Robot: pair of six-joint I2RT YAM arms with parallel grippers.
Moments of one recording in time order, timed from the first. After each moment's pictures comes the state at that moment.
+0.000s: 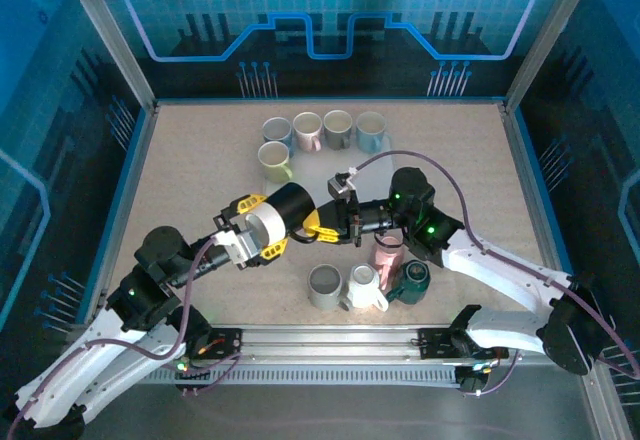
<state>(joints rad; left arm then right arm) -0.68 0.45 0.63 -0.19 0.26 0.56 0.76 1.18 0.82 0.33 -0.92 1.59</state>
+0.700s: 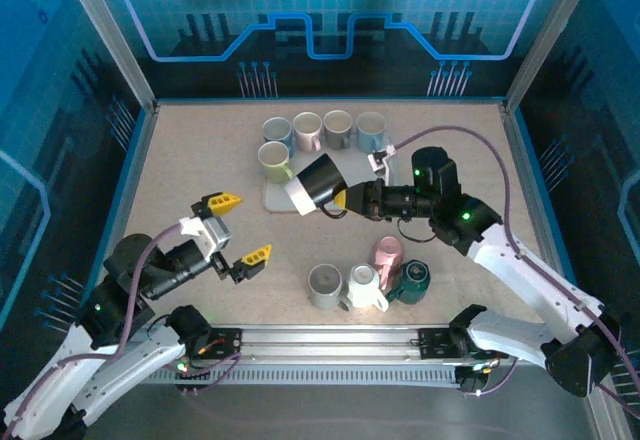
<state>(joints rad) -0.69 0.37 0.78 -0.46 0.17 0.14 0.59 1.07 1.02 -0.33 -0.66 0.83</state>
